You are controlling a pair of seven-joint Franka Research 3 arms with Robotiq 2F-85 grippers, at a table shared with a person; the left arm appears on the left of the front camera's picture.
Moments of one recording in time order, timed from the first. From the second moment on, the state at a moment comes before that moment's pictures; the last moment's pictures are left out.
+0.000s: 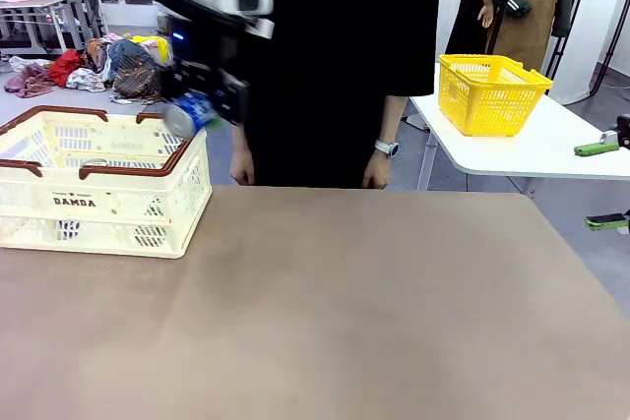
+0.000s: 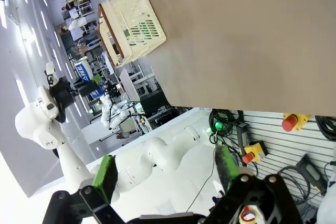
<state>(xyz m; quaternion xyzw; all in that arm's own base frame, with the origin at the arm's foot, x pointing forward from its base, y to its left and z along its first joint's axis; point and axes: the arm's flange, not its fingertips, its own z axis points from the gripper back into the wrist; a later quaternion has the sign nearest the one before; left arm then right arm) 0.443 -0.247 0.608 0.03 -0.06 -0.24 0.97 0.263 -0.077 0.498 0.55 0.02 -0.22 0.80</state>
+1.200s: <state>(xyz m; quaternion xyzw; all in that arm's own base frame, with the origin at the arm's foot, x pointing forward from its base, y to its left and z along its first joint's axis) 0.530 -0.053 0.506 -0.02 -0.08 0.00 1.00 0.262 -0.076 0.498 0.55 0.02 -0.22 0.80</state>
